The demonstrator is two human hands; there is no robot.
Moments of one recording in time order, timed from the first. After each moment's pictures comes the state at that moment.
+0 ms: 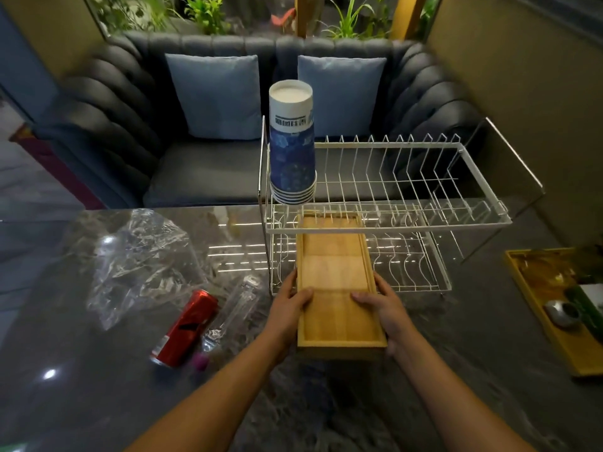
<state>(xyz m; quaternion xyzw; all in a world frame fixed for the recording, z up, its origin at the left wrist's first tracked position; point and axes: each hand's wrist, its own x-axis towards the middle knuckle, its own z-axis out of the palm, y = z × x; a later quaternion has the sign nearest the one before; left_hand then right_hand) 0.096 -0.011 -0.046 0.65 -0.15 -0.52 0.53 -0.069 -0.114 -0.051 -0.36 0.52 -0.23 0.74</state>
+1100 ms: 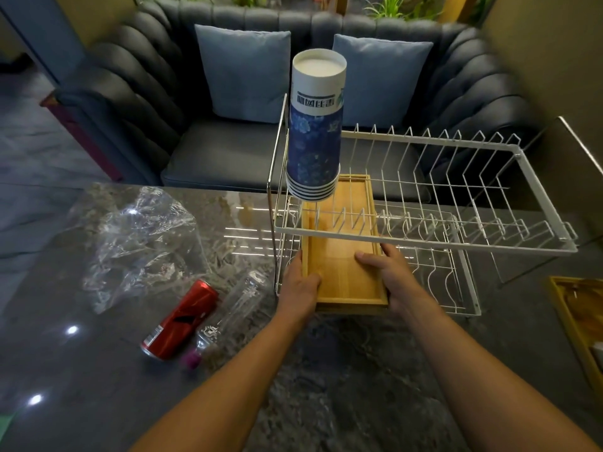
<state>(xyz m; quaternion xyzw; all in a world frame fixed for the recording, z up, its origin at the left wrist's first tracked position) 0.104 -0.060 -0.051 0.74 -0.19 -0.40 0.50 -0.013 -0.201 -0.063 -0.44 0.50 -0.19 0.72</state>
